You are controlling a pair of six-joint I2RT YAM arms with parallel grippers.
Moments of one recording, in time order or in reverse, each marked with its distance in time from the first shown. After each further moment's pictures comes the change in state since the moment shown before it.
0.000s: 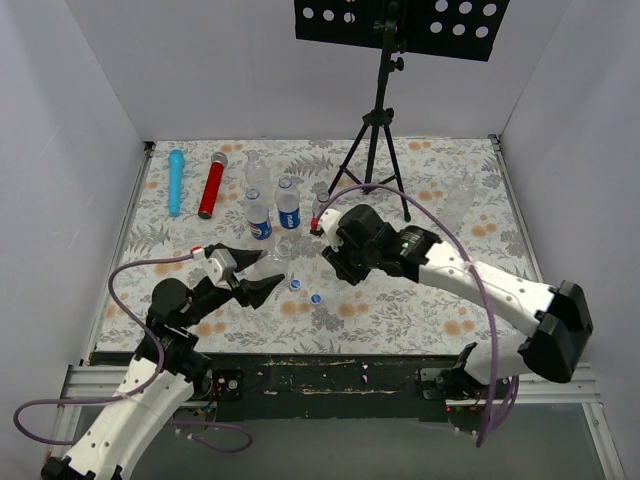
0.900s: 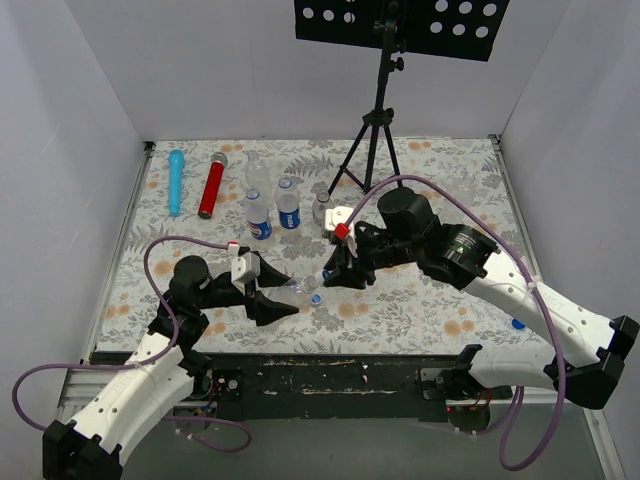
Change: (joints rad) left arm 0.000 0.270 0.035 -0.002 0.516 0.019; right arm -0.003 -0.275 0.121 0.011 -0.543 -0.224
